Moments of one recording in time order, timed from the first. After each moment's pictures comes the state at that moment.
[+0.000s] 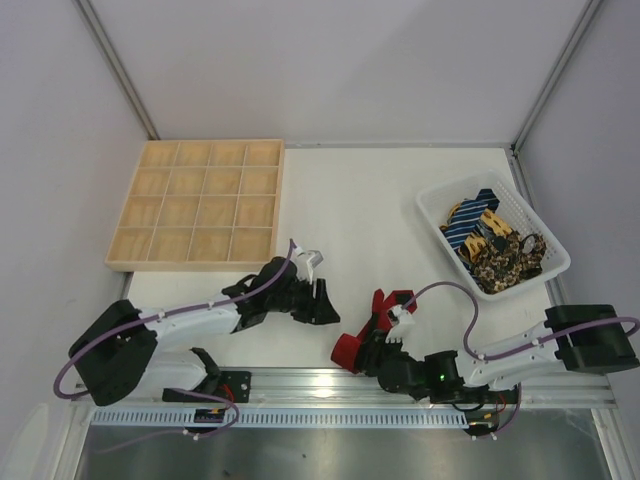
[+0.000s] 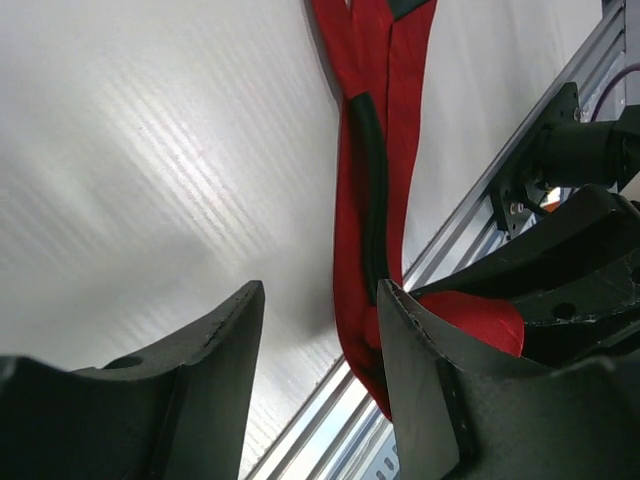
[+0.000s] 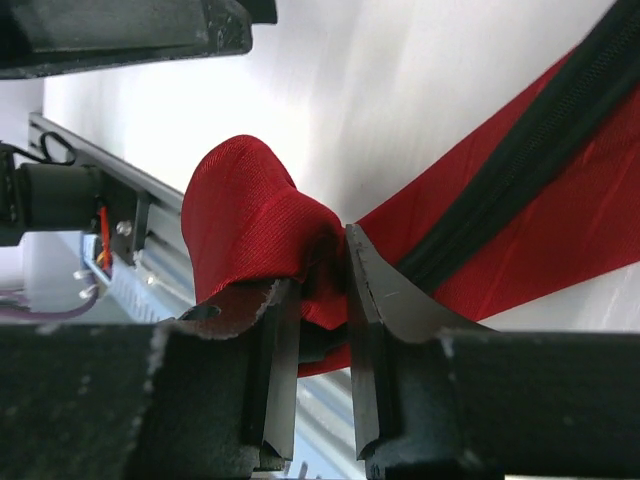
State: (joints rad) left arm -0.82 1.23 0.47 0.10 0.36 -0.67; right arm 1.65 1.12 0.23 0.26 0.80 1.31
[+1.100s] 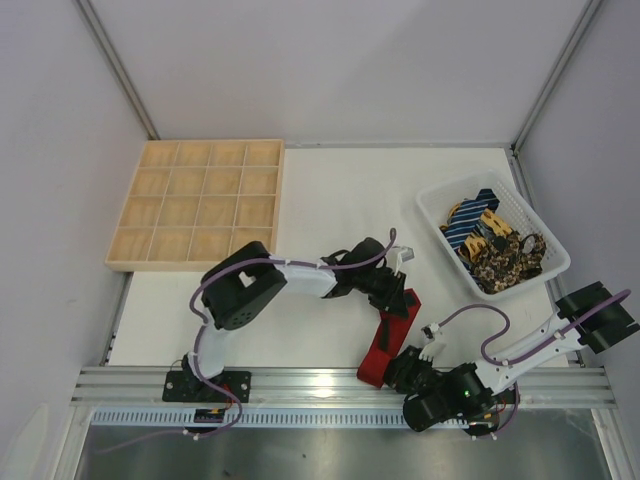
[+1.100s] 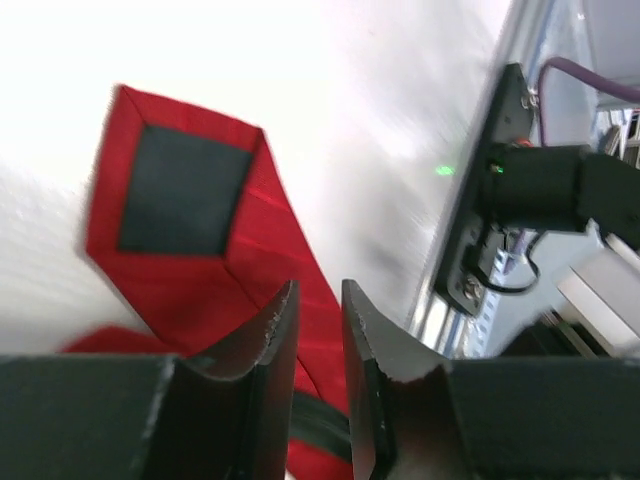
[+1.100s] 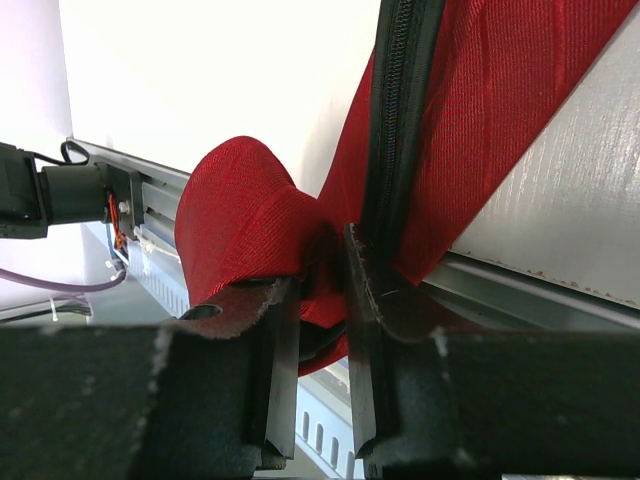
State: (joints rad) left arm -0.99 2.02 1.14 0.22 0.60 -0.57; right arm 2.02 0.92 0.14 -0.32 1.04 2.04
